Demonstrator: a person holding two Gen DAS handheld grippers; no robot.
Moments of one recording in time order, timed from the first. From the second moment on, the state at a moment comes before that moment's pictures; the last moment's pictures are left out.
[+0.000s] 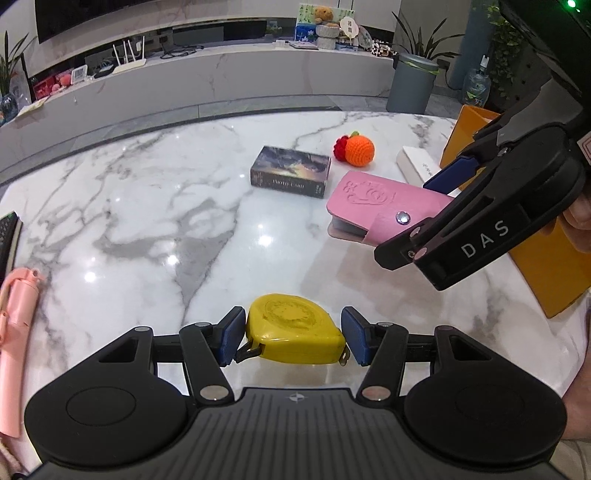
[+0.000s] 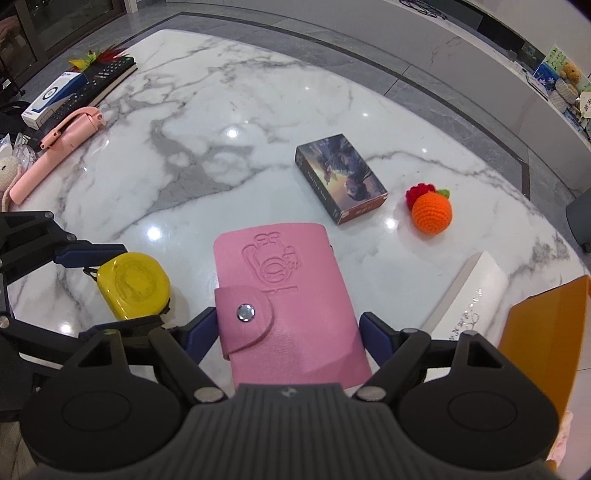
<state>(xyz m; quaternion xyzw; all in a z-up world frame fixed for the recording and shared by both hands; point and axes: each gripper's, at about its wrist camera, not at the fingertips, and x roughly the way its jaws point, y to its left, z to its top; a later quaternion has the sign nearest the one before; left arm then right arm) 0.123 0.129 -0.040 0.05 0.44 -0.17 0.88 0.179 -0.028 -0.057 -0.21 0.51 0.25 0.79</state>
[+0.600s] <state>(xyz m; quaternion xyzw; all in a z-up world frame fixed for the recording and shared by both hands) 0.117 0.087 0.021 0.07 0.41 -0.17 0.89 0.163 -0.057 0.013 -0.20 0.47 0.26 0.82</state>
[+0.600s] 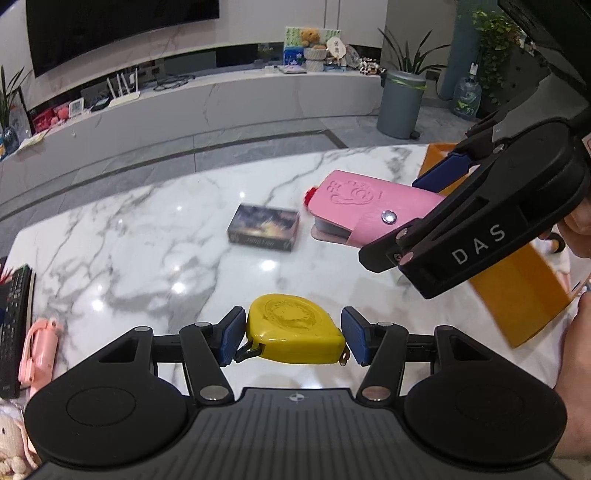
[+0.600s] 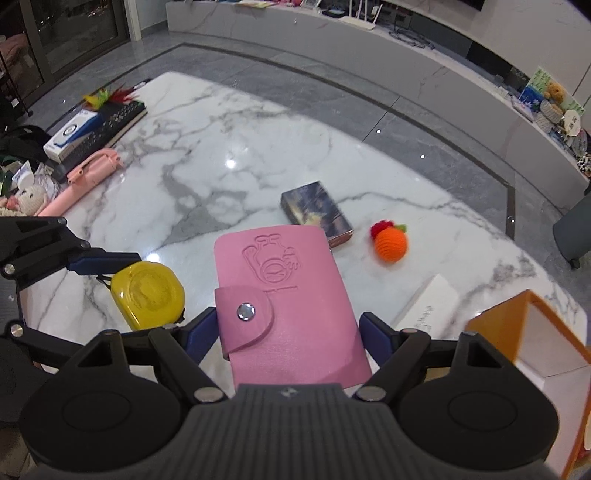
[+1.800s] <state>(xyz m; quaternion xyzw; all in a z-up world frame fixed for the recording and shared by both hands) 0.131 -0.114 0.069 0.13 0.37 -0.26 0.88 0.177 -0.266 0.083 -0.14 0.44 0.18 0.87</state>
